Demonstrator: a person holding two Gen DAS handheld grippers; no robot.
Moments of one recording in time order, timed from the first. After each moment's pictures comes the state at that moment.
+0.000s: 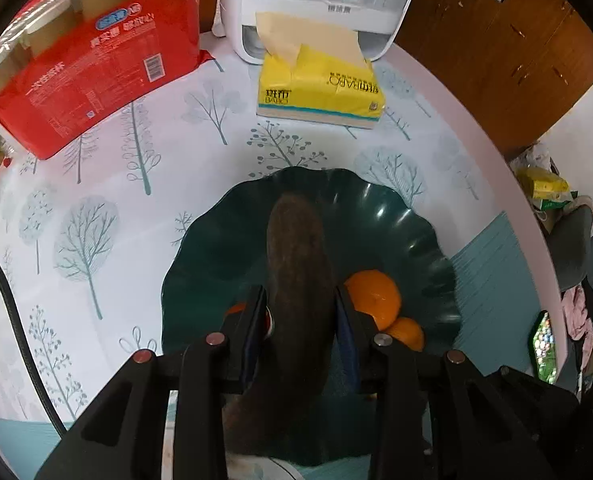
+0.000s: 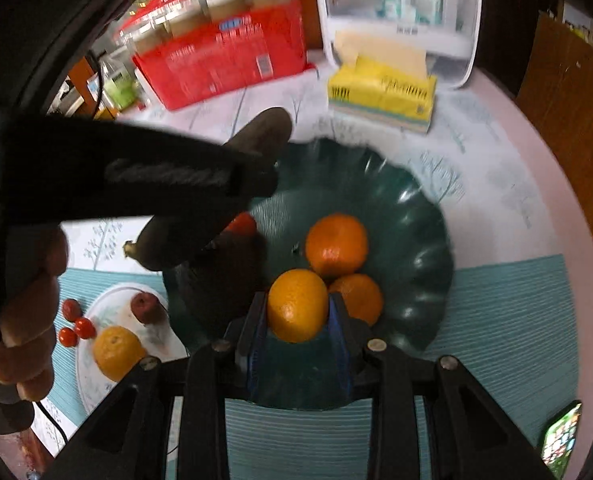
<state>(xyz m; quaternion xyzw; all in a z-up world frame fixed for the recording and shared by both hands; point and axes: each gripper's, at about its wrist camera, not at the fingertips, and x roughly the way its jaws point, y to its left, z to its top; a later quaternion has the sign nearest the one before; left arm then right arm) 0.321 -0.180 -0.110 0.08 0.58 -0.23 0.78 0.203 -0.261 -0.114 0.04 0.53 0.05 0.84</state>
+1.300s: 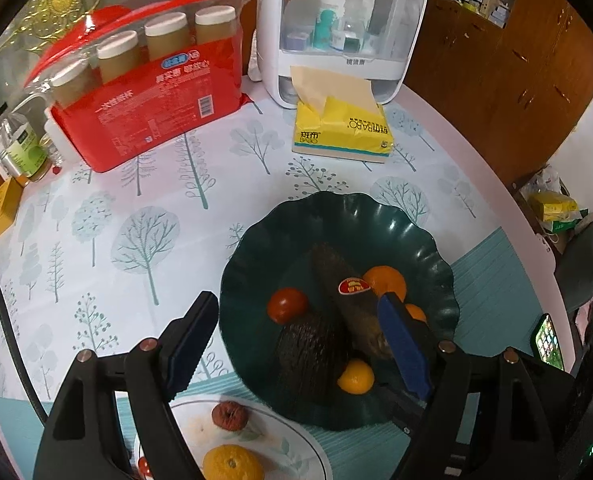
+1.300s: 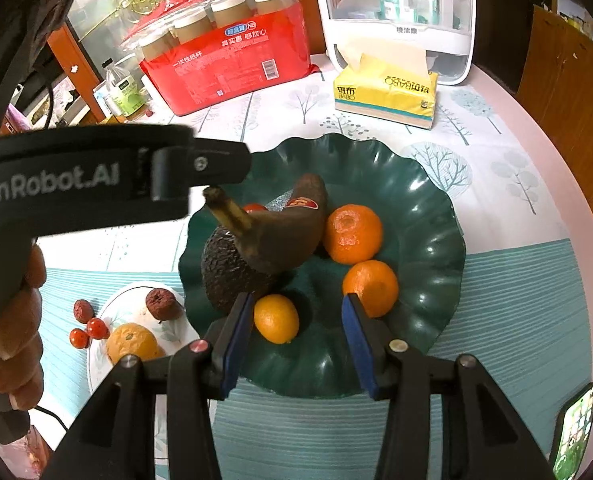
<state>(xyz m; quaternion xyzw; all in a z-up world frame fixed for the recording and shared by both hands) 0.280 -0.139 -0.057 0.07 0.51 -0.20 0.83 0.186 -0.259 -0.100 0.07 0.52 0.05 0.85</state>
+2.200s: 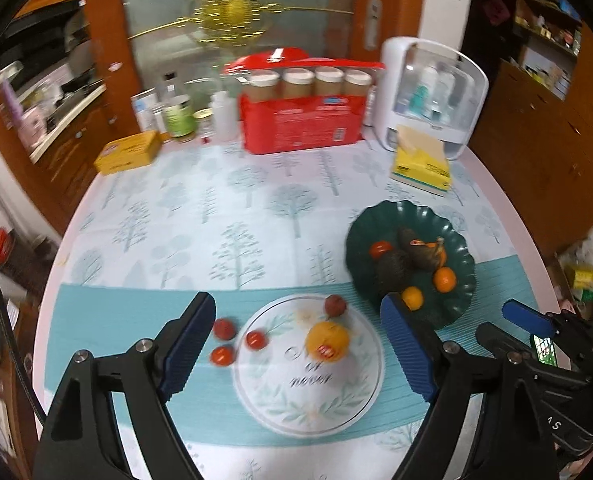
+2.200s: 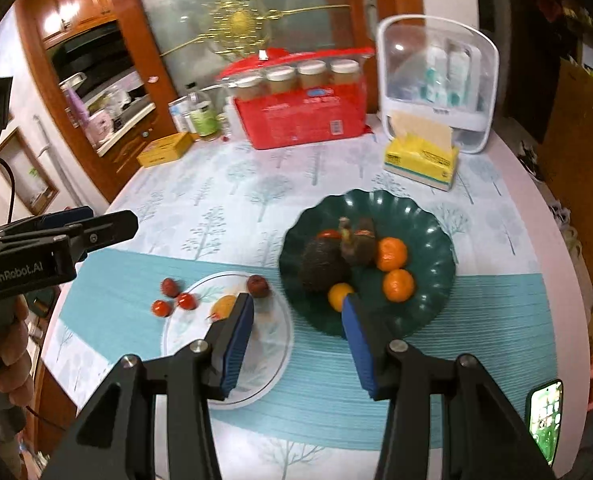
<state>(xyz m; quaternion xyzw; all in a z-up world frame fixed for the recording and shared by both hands) 0.123 0.002 0.046 0.01 0.46 -0.04 0.89 0.097 -0.219 0.004 0.03 0.45 0.13 0.88</state>
